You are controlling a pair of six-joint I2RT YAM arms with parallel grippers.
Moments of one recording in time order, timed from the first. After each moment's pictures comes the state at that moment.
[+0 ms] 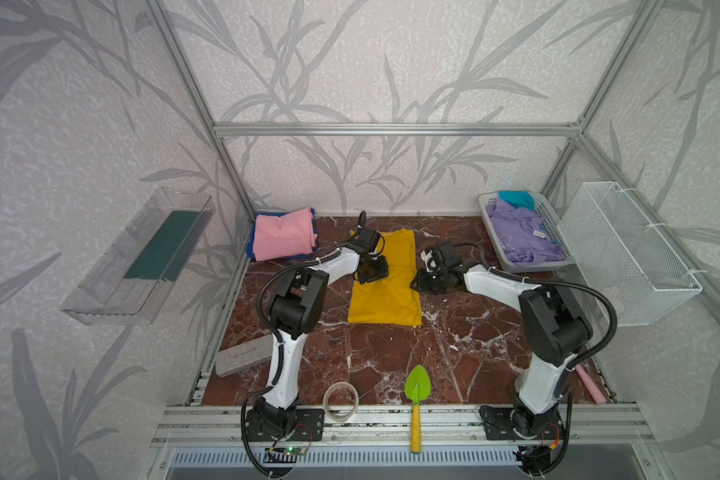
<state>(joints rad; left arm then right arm) -0.44 2.16 1.56 -0.49 0.25 -0.62 0.45 1.90 1.22 -0.32 -0.32 0.57</state>
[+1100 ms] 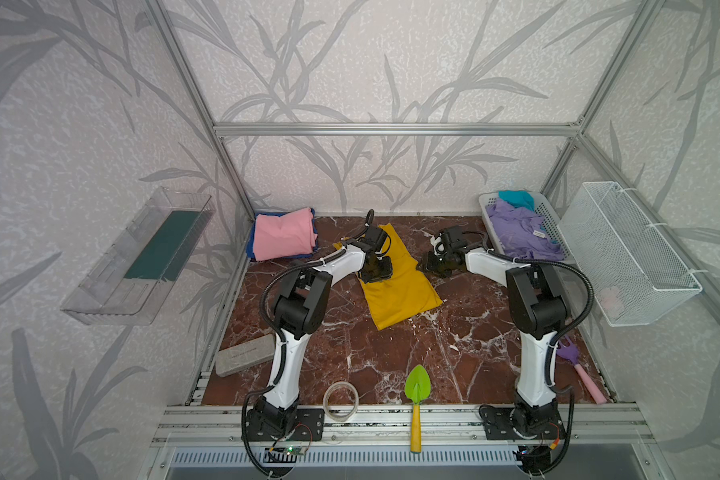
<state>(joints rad) -0.46 2.17 1.66 -0.62 0.17 -0.56 0.31 2.07 1.42 -0.34 -0.33 0.50</state>
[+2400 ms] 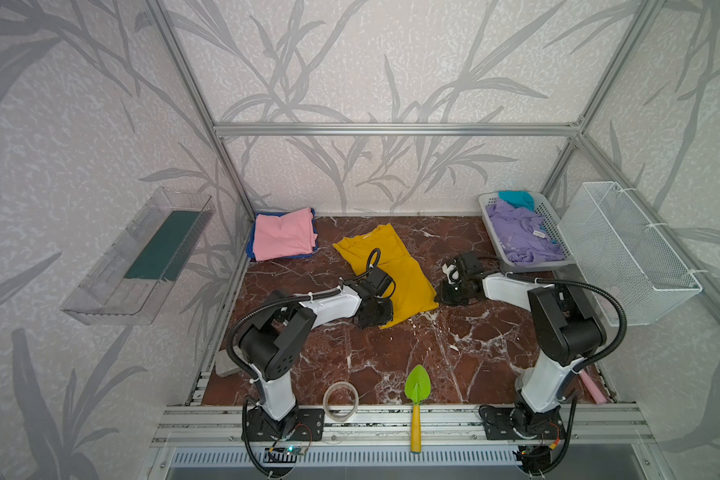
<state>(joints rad) -0.67 1.79 1.03 -0.42 0.18 -0.72 0.30 1.81 0.98 -0.29 -0.36 0.44</state>
